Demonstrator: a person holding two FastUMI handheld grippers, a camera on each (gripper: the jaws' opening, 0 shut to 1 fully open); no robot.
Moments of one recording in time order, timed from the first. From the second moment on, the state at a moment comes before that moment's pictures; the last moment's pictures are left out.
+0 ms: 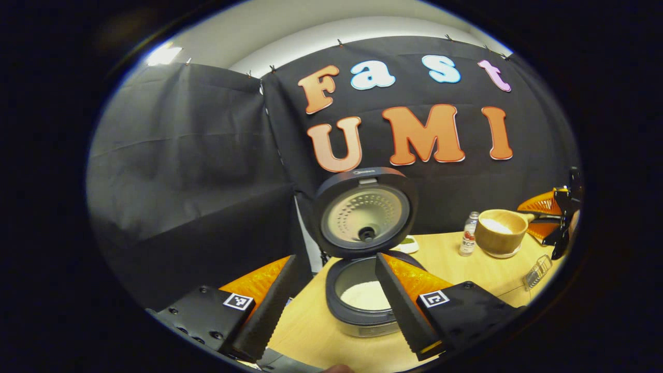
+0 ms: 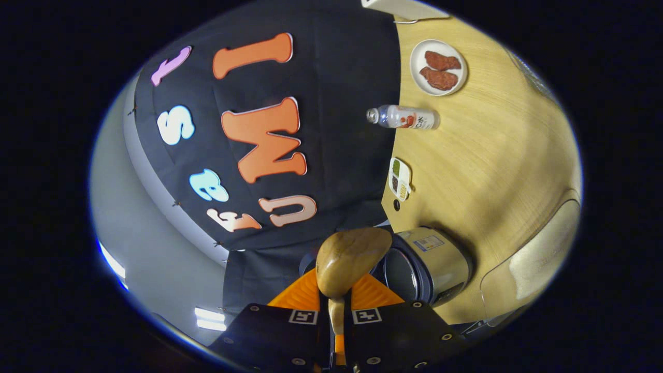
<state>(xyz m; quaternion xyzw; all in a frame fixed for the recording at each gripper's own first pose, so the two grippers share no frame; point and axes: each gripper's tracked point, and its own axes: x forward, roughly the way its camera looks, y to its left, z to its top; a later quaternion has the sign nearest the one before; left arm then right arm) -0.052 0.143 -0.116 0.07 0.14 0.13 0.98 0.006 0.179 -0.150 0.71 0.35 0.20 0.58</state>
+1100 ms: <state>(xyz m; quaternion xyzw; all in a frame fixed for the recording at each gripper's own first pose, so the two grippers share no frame) -0.115 0.226 -0.161 0.04 0.20 0.22 0.95 0.081 0.331 -0.115 0.36 0.27 0.26 0.85</state>
